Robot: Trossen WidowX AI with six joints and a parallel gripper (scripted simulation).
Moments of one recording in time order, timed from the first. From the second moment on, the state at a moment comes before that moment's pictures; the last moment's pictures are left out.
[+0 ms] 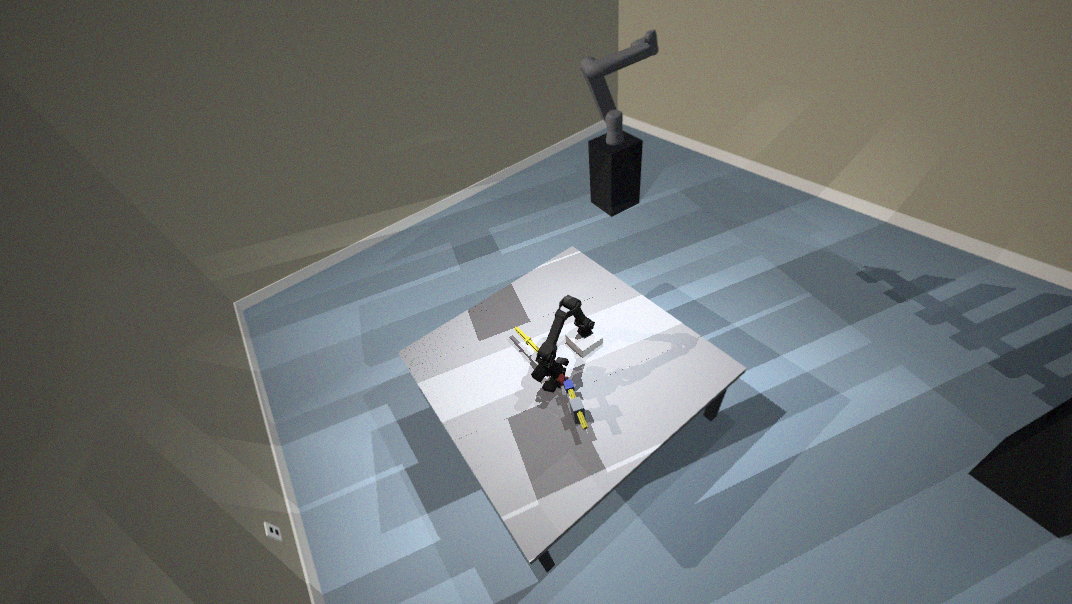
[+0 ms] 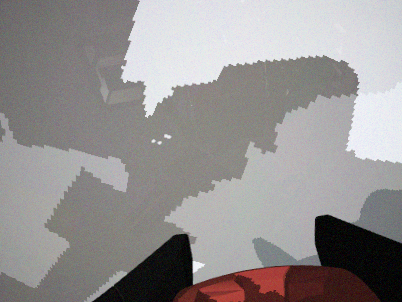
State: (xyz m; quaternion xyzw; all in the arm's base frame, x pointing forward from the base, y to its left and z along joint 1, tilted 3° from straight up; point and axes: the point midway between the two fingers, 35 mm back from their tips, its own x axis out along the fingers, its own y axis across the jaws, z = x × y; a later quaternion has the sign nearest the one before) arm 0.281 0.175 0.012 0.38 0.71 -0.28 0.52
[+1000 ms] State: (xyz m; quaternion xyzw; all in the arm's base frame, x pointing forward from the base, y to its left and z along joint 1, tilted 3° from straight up) arm 0.281 0.173 0.016 0.39 0.68 -0.30 0.54
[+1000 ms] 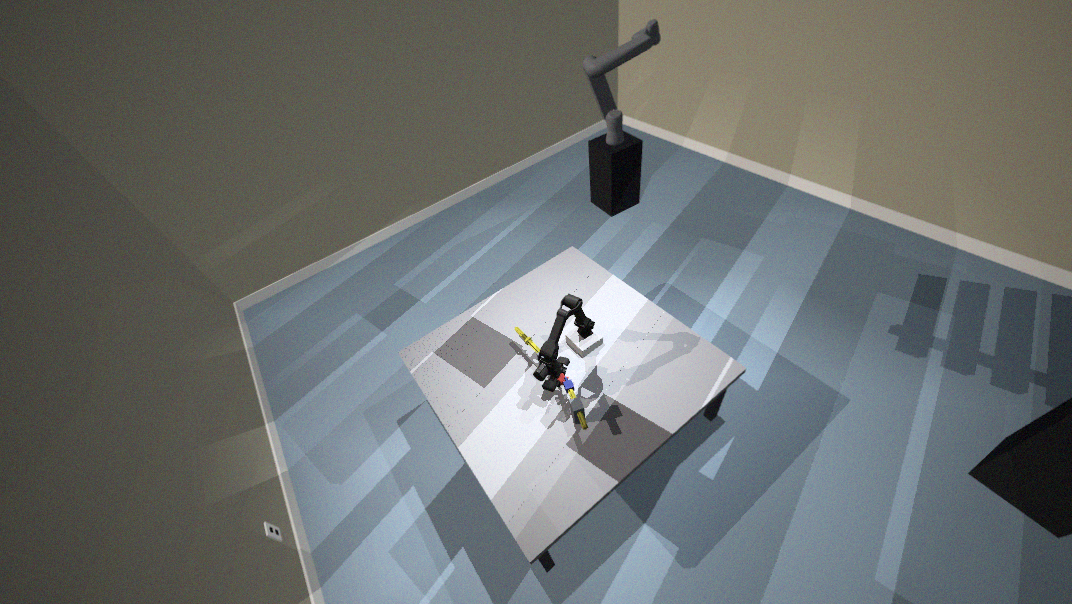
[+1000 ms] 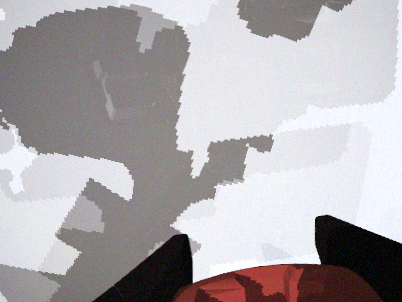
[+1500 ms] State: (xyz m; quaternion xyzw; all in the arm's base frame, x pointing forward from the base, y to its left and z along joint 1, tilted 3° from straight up) arm 0.275 0.165 0.025 0.41 0.59 -0.40 0.57
